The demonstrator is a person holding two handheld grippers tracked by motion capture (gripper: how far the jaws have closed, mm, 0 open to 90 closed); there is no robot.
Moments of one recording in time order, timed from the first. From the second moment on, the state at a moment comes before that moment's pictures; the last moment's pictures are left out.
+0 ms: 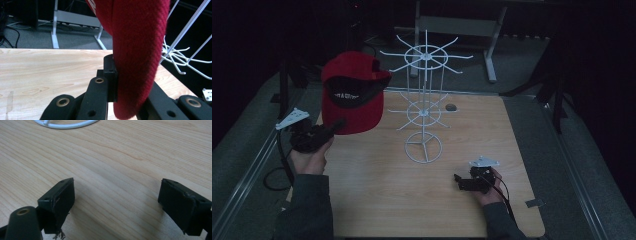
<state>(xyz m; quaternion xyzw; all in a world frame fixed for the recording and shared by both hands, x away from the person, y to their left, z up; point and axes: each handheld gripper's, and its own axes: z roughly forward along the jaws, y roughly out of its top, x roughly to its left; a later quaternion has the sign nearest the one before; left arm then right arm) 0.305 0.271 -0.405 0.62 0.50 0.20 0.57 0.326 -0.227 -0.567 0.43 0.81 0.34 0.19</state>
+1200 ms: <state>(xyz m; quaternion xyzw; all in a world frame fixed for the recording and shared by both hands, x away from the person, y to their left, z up) 0.303 0.272 -0.383 0.60 0.49 0.21 0.59 0.326 -0.227 -0.567 0.43 0.81 0.34 0.19</state>
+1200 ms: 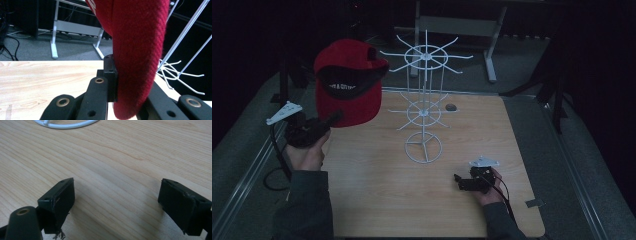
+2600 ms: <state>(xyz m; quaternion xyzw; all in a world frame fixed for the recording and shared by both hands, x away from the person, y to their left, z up) 0.295 0.265 -0.360 0.58 0.47 0.22 0.63 0.326 -0.227 -0.567 0.43 0.81 0.34 0.19</state>
